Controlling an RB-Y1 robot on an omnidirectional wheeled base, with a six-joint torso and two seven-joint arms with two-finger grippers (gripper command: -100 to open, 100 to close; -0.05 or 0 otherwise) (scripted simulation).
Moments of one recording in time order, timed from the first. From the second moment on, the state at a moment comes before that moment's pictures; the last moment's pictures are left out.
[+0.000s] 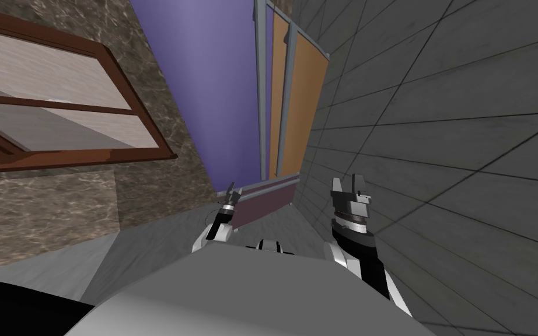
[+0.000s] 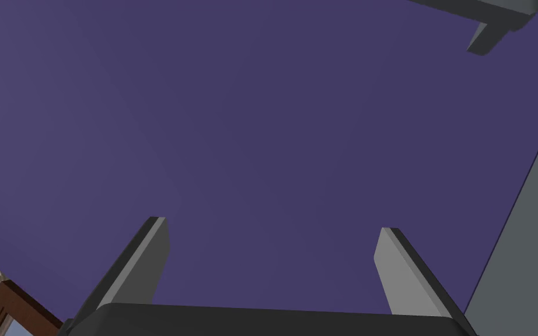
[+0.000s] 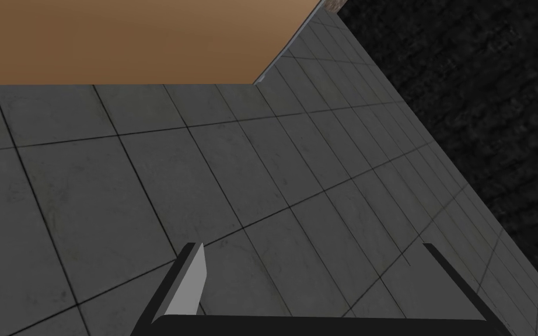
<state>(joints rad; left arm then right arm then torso) 0.19 0.17 0.00 -1.59 0.06 -0.60 0.38 0.49 0.03 -0.02 -2.35 0.07 -0.58 0.04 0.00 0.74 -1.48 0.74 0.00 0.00</state>
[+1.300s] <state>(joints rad) 0.02 0.13 -0.03 -1.25 0.06 -0.70 0.54 0.49 0.03 -0.02 -2.35 0.07 -0.58 0.04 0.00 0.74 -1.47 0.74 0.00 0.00</state>
